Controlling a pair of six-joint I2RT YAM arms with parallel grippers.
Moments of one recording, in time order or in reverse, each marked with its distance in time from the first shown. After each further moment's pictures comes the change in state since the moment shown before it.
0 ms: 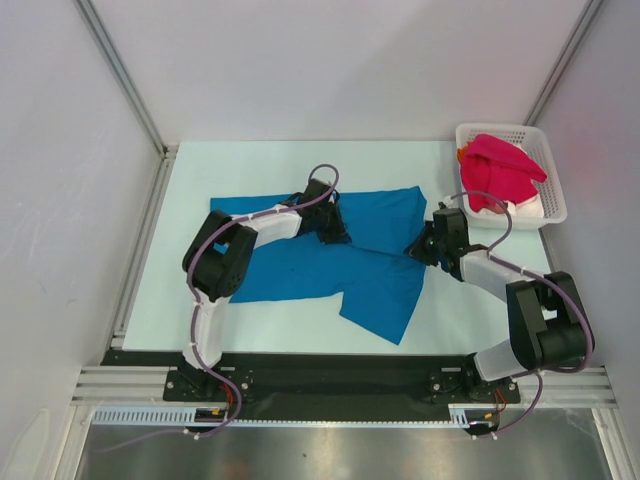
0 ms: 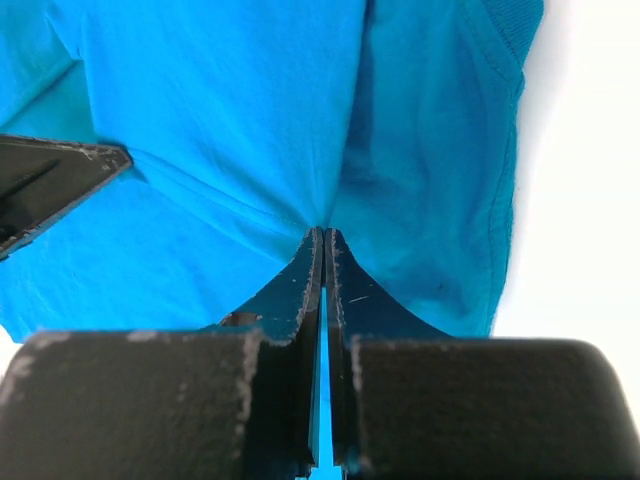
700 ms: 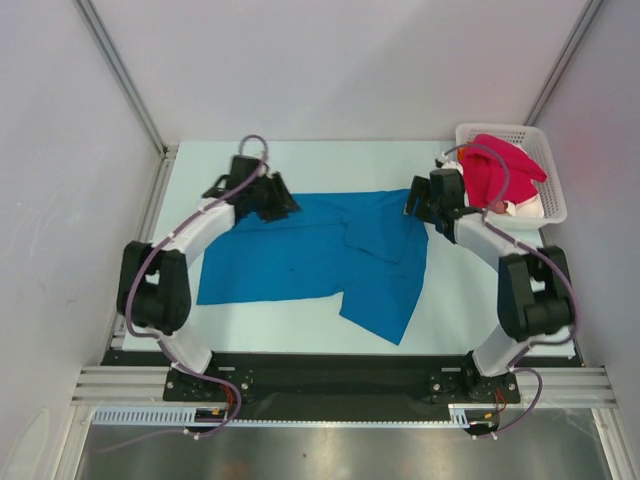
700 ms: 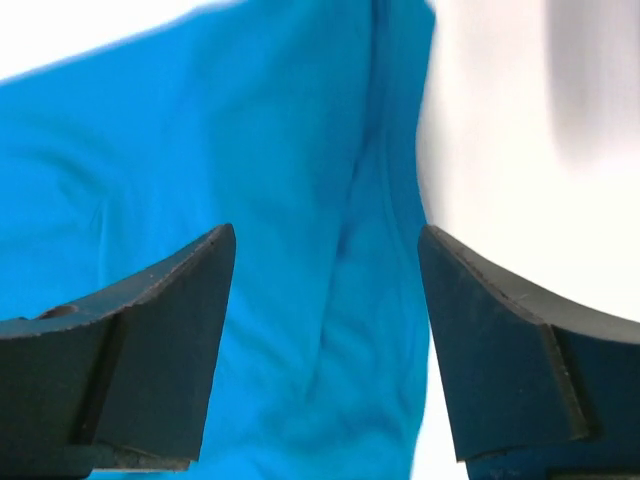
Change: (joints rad) left arm 0.230 -0.393 -0.168 -0.150 0.028 0.183; right arm -0.010 0.109 0.296 -0.074 0.218 -0.257
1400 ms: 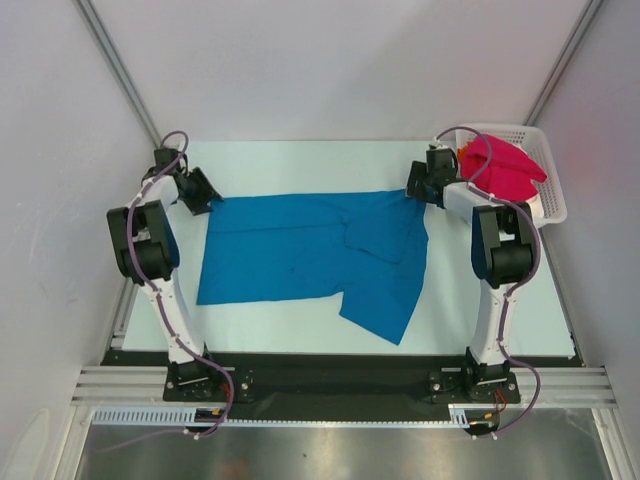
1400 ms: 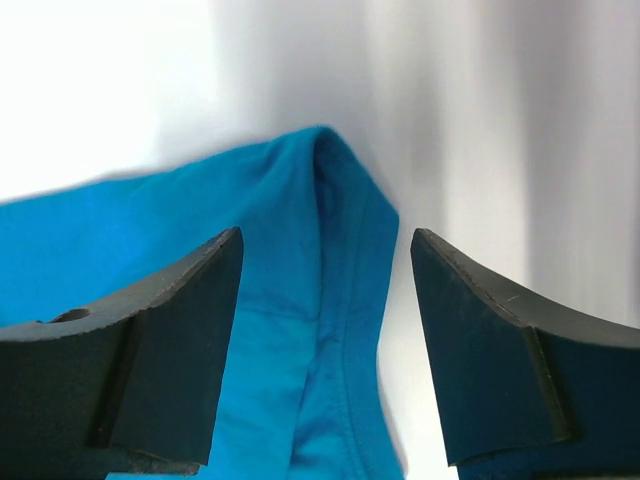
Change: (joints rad) left arm 0.570 0.418 0.360 -0.136 0.047 0.183; right arm -0.078 0.499 0.468 -0.051 -0.016 -0.123
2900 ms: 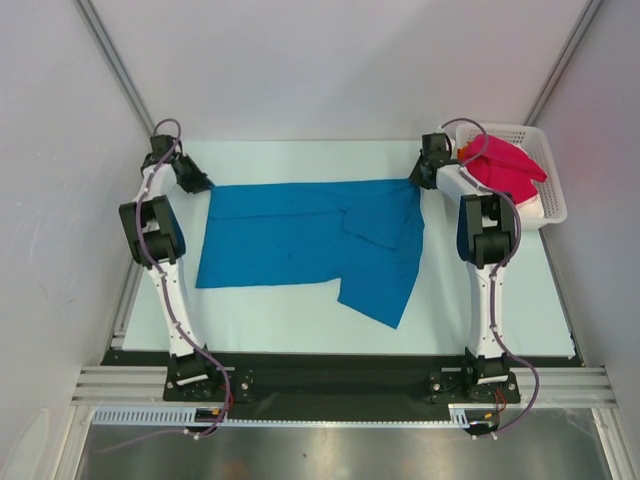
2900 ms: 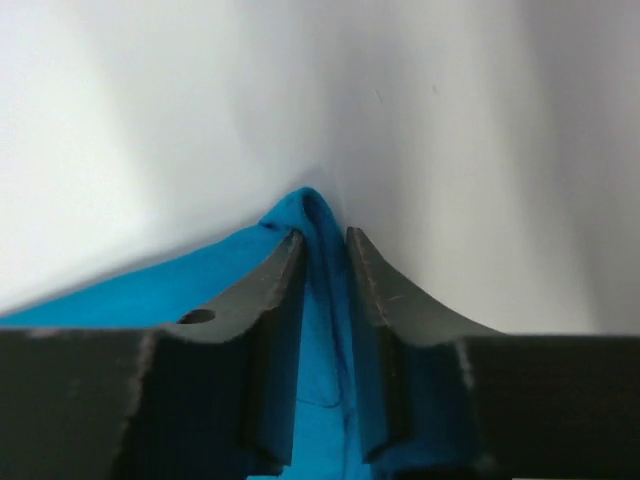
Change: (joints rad) left arm 0.037 0.368 0.513 -0.072 -0.001 -0.035; right arm -0.034 0.303 0.436 -0.170 0.002 0.204
